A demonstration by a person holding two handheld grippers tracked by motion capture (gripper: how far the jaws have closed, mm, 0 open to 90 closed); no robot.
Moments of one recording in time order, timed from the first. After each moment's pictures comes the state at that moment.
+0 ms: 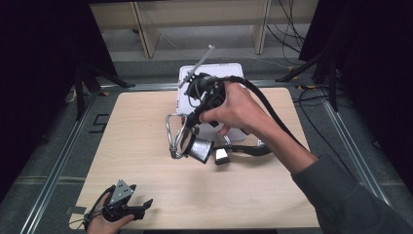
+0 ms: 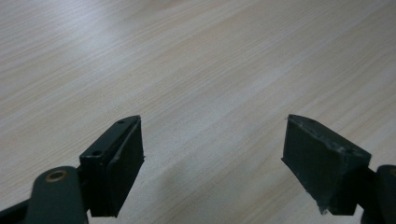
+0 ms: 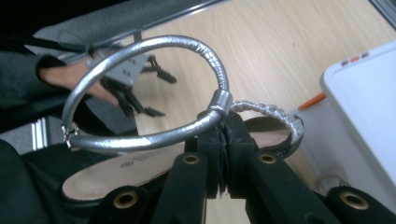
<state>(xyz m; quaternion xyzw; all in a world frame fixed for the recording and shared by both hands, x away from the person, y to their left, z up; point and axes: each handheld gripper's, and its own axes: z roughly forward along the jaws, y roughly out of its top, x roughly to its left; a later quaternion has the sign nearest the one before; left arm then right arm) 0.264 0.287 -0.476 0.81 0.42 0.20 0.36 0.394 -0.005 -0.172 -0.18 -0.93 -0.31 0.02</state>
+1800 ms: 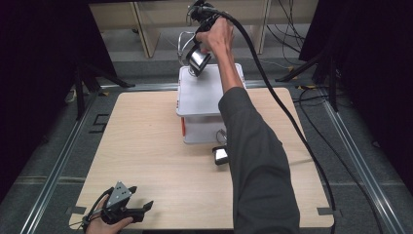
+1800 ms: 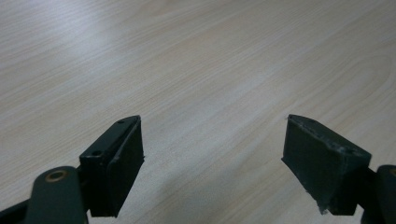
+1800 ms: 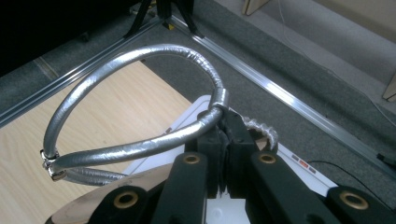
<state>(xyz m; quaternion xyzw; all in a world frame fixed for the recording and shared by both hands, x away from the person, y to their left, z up) 0.257 0.286 -0.473 0.80 0.42 0.19 0.39 0.616 0.008 -0.158 -0.36 -0.85 -0.34 -0.19</state>
